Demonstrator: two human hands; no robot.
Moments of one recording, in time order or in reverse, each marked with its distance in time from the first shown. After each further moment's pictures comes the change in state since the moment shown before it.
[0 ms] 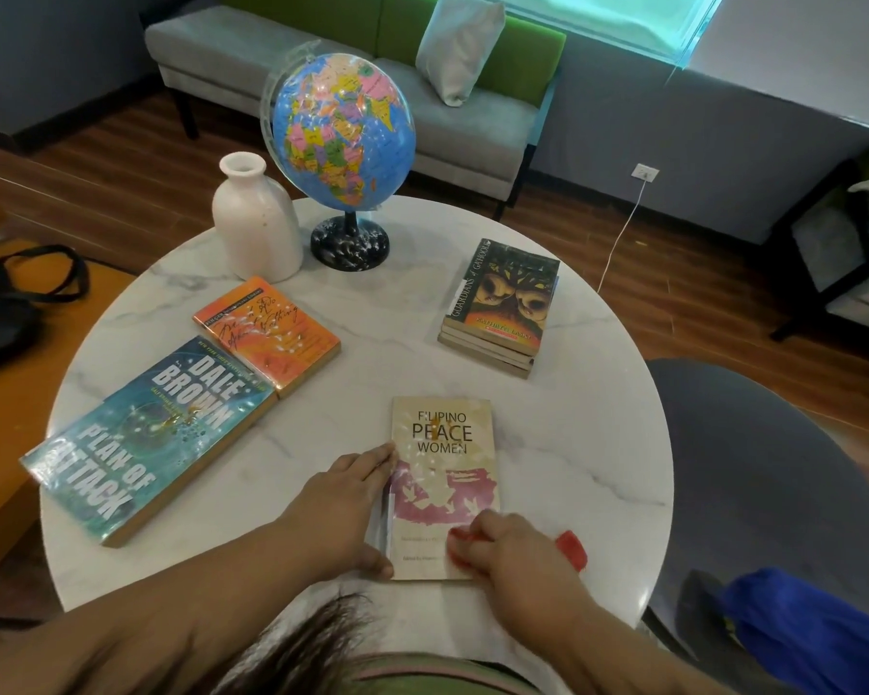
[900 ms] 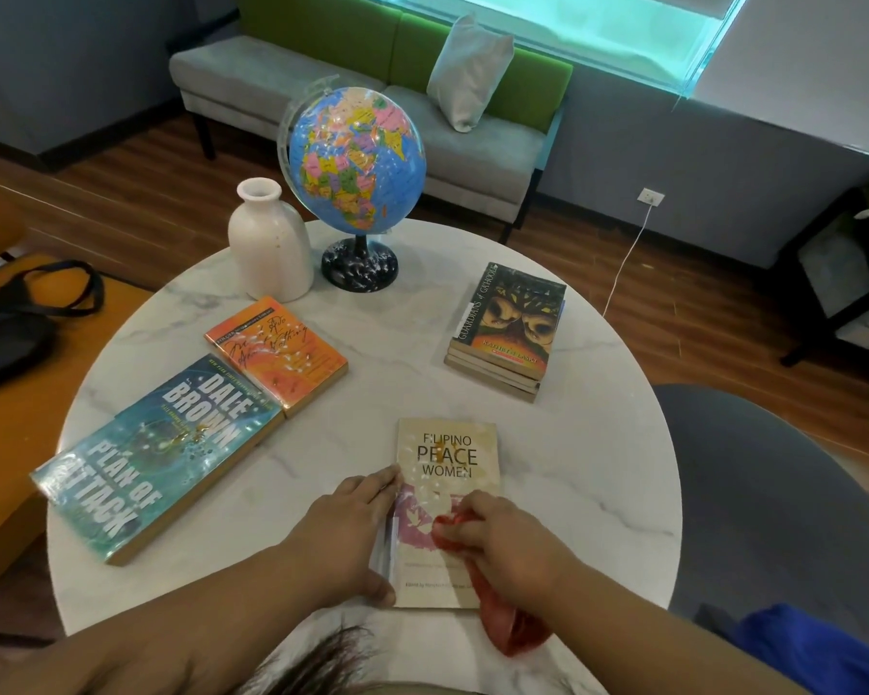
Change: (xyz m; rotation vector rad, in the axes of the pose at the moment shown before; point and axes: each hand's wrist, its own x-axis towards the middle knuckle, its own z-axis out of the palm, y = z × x) left_hand -0.001 0.003 -0.002 -0.011 0.010 -0.006; right_hand 0.043 0.013 -0.008 0.197 0.085 -0.019
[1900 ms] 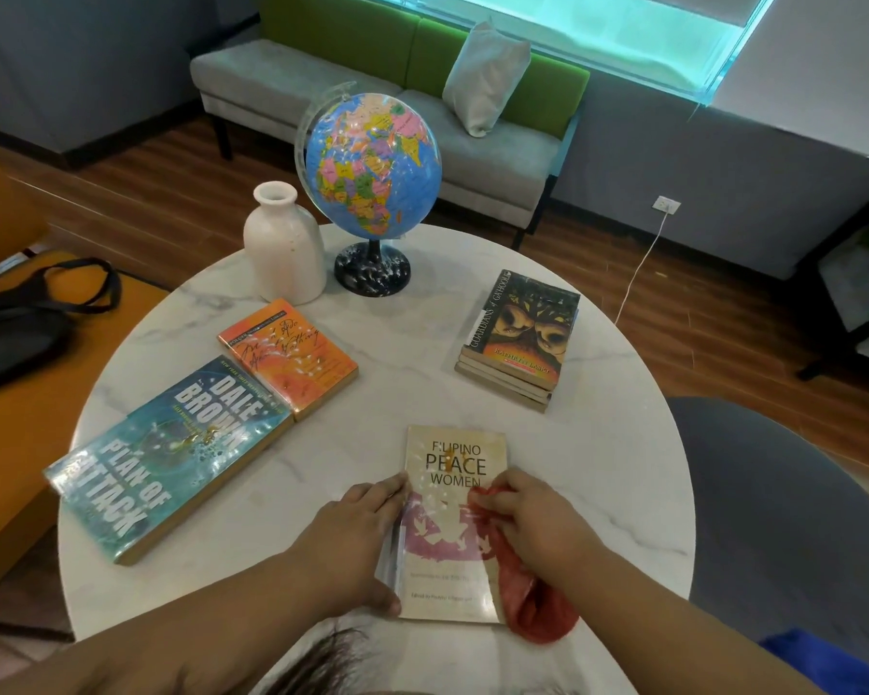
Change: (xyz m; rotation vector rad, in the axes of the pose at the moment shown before) left_hand 0.000 -0.003 0.001 -0.022 -0.006 0.002; right_hand 0.022 0.025 -0.024 -0.054 0.077 0.110
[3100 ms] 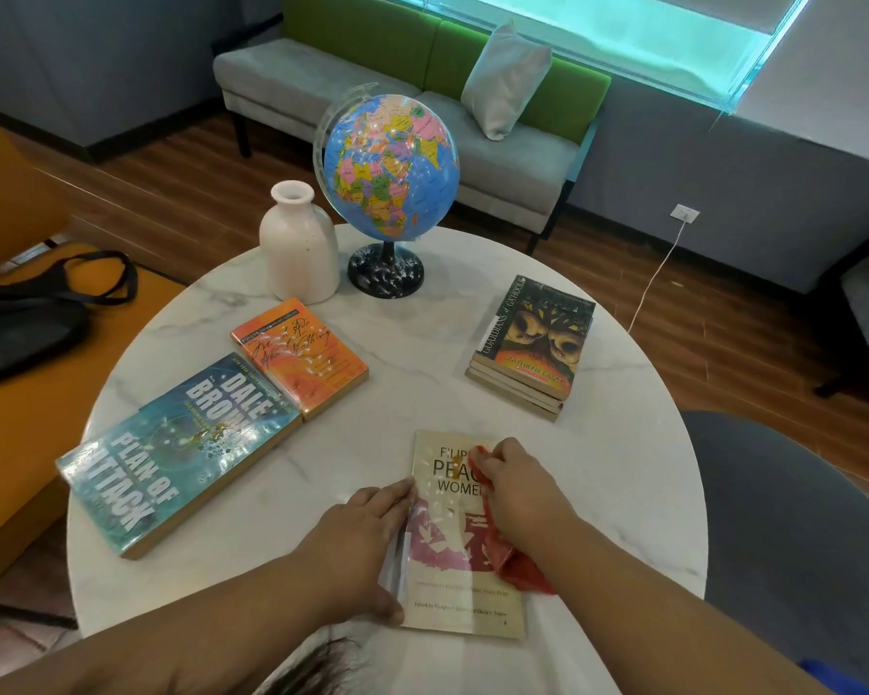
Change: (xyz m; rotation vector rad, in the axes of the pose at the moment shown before) left_hand -0.001 0.000 -0.001 -0.013 0.012 0.017; right_hand 0.046 -0.016 -0.001 -0.015 -0.022 0.204
